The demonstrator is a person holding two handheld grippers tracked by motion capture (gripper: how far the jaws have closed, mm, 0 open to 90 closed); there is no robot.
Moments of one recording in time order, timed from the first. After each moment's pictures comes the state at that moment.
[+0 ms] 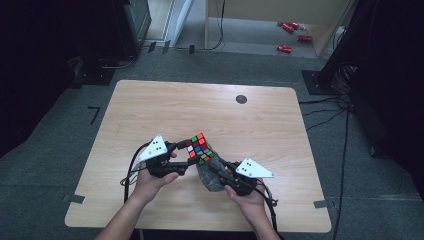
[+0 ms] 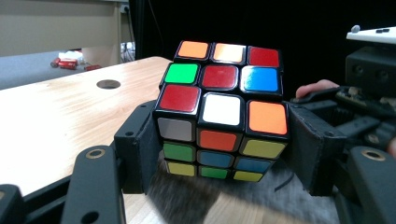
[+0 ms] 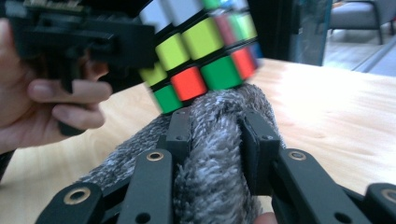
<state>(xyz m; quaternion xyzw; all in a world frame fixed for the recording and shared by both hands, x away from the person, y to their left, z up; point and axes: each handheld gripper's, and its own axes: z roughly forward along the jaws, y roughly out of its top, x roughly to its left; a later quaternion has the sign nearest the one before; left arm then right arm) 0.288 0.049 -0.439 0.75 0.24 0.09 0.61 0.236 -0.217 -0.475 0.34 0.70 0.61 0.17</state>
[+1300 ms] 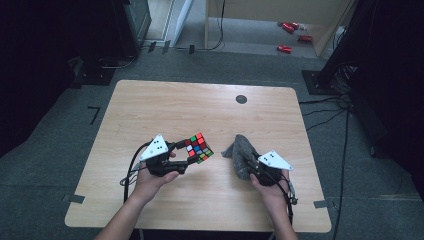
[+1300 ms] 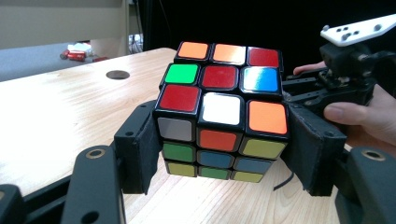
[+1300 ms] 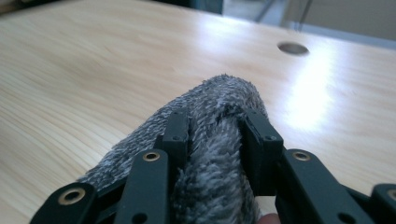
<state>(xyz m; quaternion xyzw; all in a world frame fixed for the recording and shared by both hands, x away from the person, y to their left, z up) 0.293 0.051 -0.443 0.75 0.26 0.10 0.60 0.258 -0.289 -0.492 0.46 0.71 0.46 0.29</state>
